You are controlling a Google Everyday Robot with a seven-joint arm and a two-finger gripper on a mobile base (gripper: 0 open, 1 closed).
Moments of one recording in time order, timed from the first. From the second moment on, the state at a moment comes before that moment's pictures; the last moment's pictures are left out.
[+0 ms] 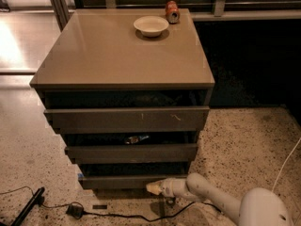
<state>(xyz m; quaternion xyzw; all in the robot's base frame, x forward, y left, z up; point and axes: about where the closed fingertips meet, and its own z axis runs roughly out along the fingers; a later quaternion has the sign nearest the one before) 0.566 -0.008 0.193 -0.24 0.82 0.43 0.28</state>
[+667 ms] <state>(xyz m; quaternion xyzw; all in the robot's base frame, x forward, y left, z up) 0.584 0.001 0.191 -0.23 0.82 0.43 0.30</state>
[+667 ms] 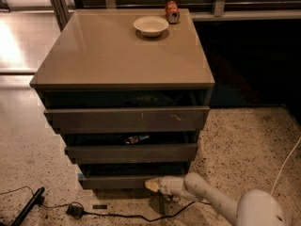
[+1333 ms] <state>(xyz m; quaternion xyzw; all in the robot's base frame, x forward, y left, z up) 0.632 0.029 0.197 -0.22 0.81 0.42 0.34</state>
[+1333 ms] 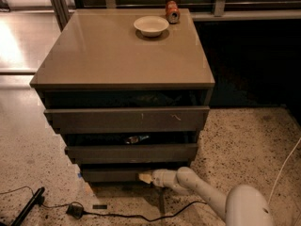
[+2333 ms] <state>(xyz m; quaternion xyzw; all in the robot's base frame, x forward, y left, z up) 0.573 -0.031 0.187 -0.19 0.84 0.40 0.31</state>
